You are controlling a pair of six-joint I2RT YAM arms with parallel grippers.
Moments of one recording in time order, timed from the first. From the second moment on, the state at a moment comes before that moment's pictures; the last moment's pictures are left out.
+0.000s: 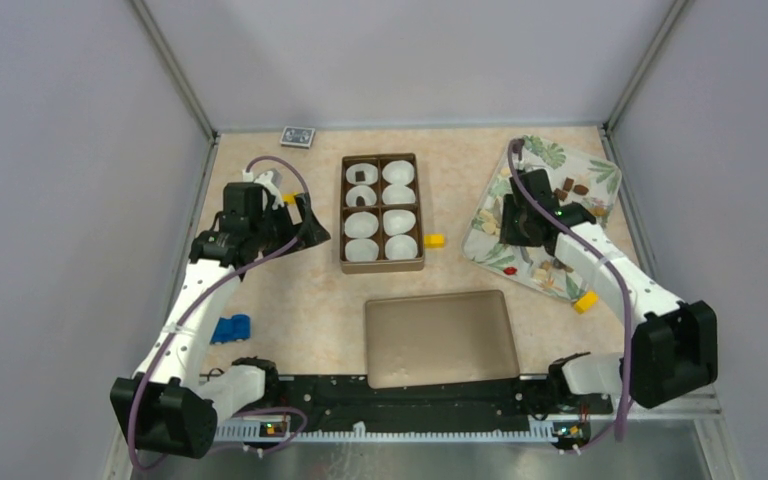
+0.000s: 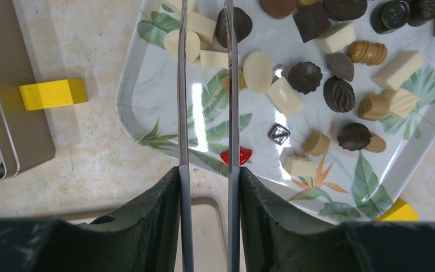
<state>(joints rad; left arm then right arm) -0.13 1.08 0.99 -0.67 0.28 -0.43 0.35 1.28 1.03 -0.67 0.24 0.37</state>
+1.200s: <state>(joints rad) -0.13 1.10 0.99 -0.65 0.27 -0.43 0.34 1.55 1.15 -0.56 0.29 0.34</state>
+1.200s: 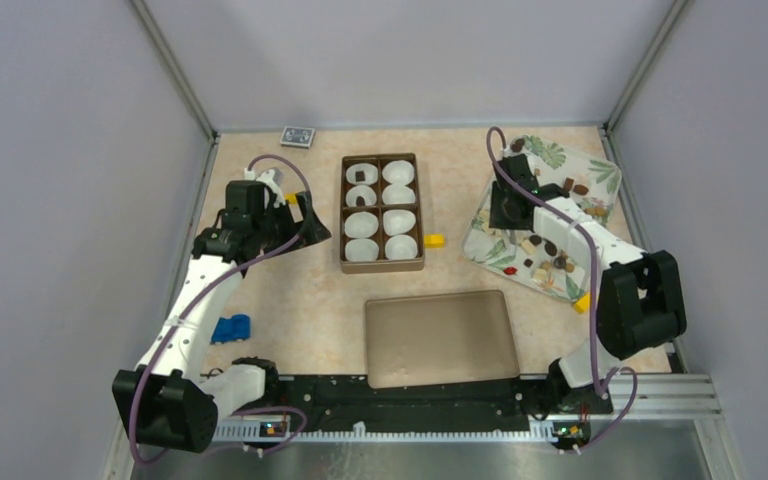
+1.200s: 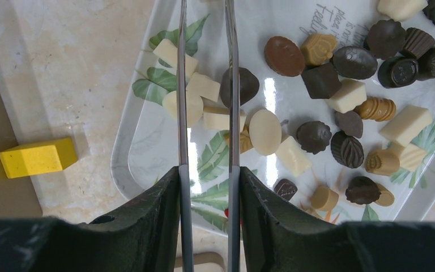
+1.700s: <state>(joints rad) -0.13 1.10 0.99 -0.65 0.27 -0.43 0.34 1.61 1.18 -0.54 0.30 0.32</state>
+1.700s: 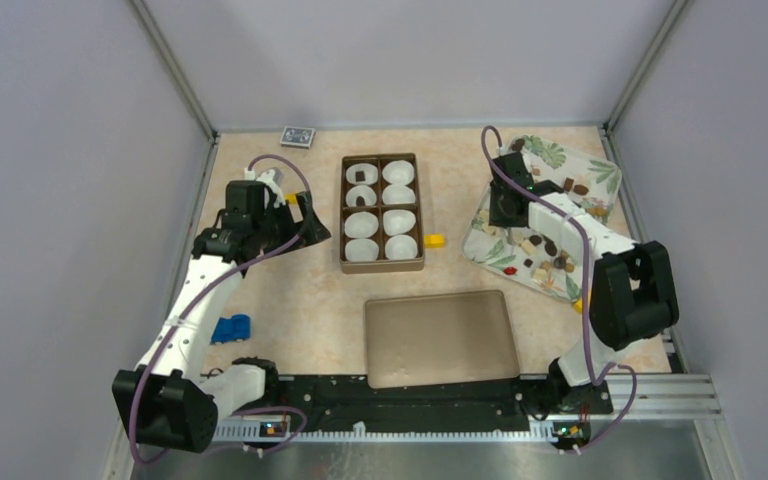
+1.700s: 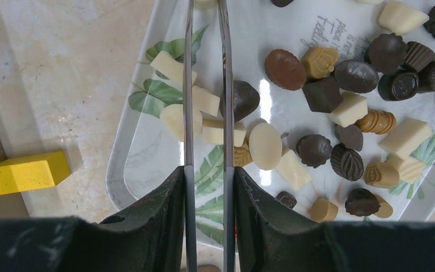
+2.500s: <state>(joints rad) -0.13 1.12 1.00 -0.66 0.24 -0.42 0.52 1.59 1.51 -0.58 0.14 0.31</state>
